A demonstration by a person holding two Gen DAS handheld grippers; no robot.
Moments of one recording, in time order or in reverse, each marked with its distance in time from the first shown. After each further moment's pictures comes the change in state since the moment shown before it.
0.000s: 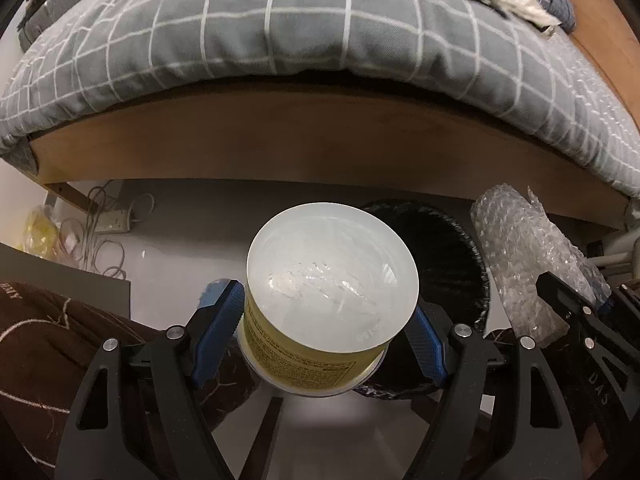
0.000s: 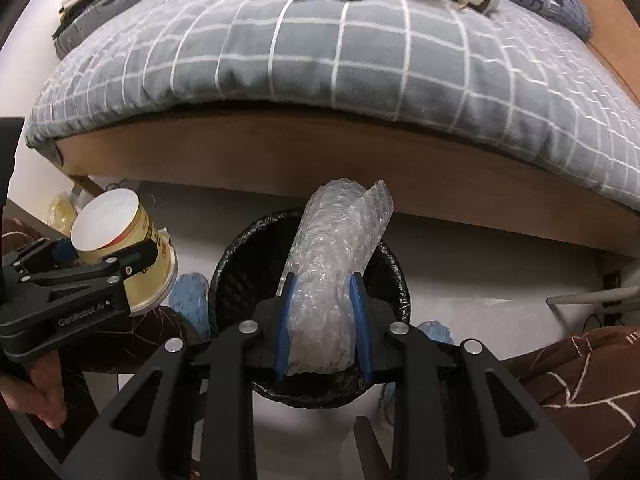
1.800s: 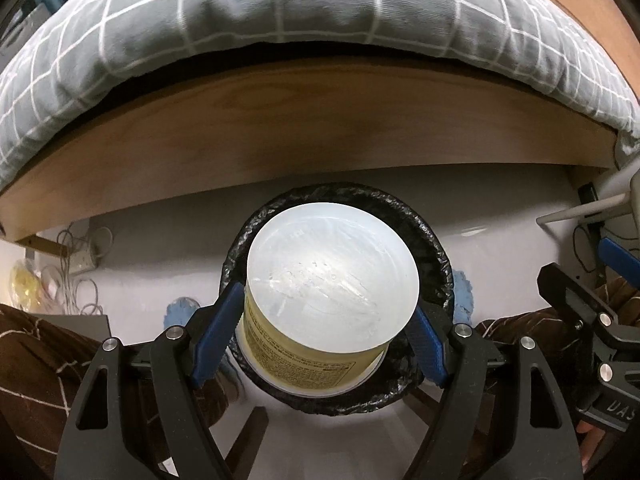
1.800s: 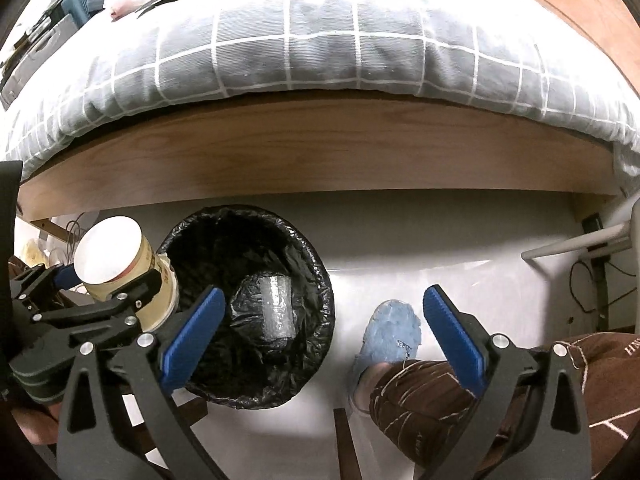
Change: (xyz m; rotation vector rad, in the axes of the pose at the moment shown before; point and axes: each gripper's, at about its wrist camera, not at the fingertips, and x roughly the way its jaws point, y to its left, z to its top) left arm 0.041 -0.111 0.000 0.207 0.033 -0.037; right arm 0.007 -0.098 -0.014 0.199 0.012 -0.104
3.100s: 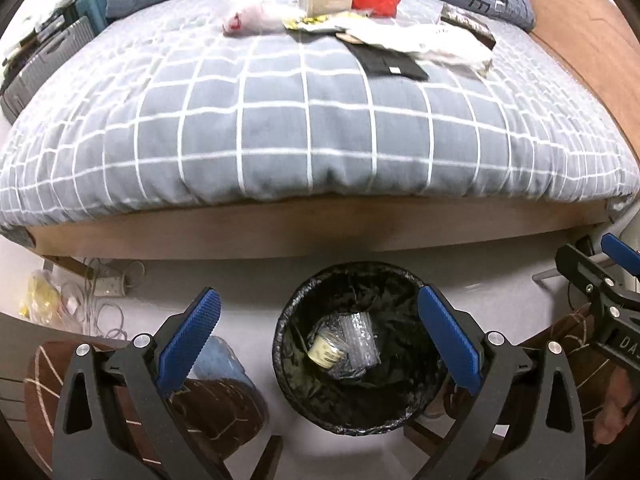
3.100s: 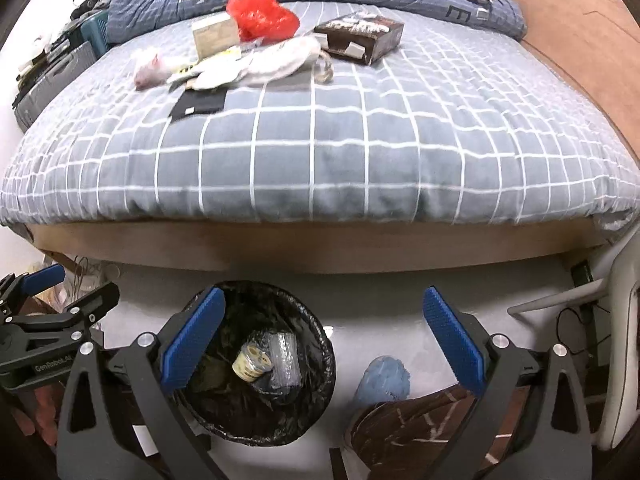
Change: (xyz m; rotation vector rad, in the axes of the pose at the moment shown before) left arm -0.095 0.048 0.034 -0.079 -0.185 0.032; right arm -0.077 0.010 0.061 -0.030 -0.188 -0.008
